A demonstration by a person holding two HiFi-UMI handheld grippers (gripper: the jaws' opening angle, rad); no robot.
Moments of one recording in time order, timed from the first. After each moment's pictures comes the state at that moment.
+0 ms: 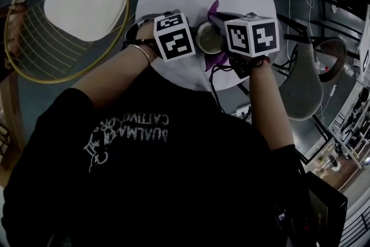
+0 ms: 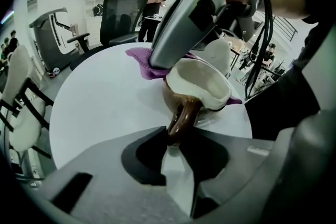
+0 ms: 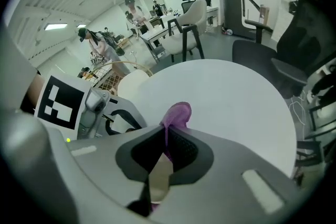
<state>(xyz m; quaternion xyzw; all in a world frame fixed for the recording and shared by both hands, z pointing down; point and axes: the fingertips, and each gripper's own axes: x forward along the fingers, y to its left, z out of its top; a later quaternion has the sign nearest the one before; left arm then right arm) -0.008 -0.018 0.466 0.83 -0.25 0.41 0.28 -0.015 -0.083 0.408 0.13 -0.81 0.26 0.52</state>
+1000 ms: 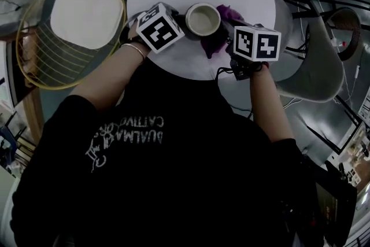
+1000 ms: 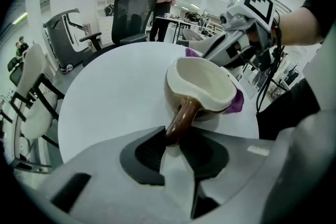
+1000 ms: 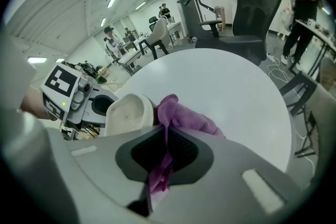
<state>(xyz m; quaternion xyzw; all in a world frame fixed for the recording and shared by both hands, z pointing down) -0.013 -0.017 0.464 0.80 -0.31 0.43 0.28 0.087 -0.070 0.430 0.28 -0.80 0.35 0.40</state>
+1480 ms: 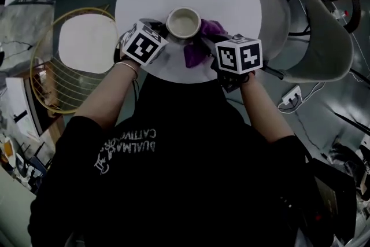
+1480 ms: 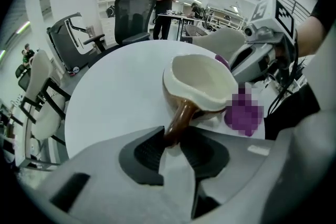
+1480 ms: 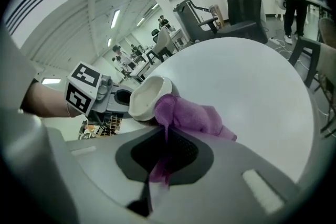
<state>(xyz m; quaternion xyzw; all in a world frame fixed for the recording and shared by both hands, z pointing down) -0.022 -0.024 0.461 0.77 -0.33 0.46 0.27 0.086 -0.020 0.426 0.24 -0.82 0.42 0.31</state>
